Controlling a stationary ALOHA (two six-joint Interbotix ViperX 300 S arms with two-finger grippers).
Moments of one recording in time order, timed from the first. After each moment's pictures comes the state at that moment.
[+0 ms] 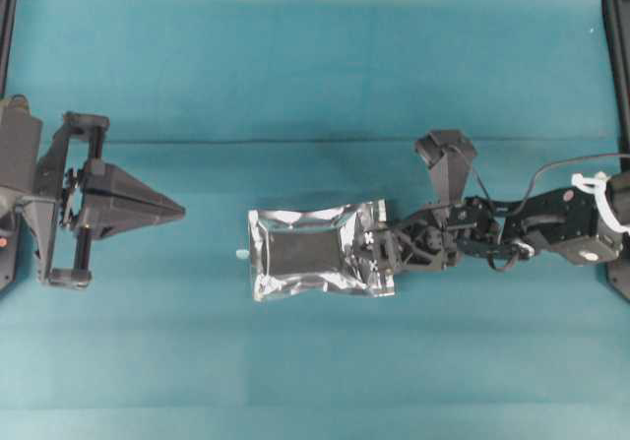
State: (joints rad) left arm -0.03 -0.69 1.02 0.02 -0.07 -0.02; right arm 0.06 0.11 0.88 0.48 -0.26 0.87
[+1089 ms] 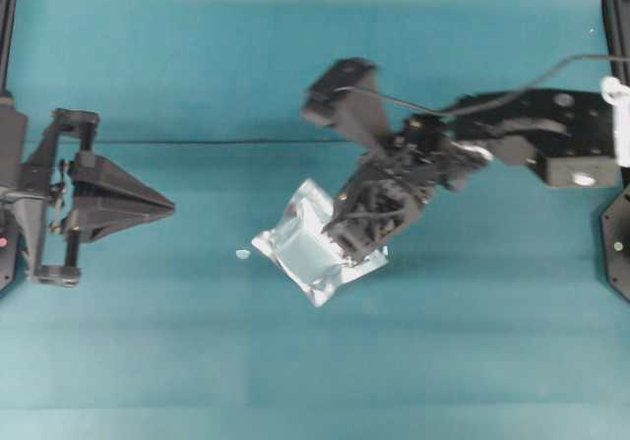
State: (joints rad) left arm -0.03 -0.75 1.04 0.01 -0.05 -0.03; right arm -0.08 0.02 0.28 0.25 0.80 0.40
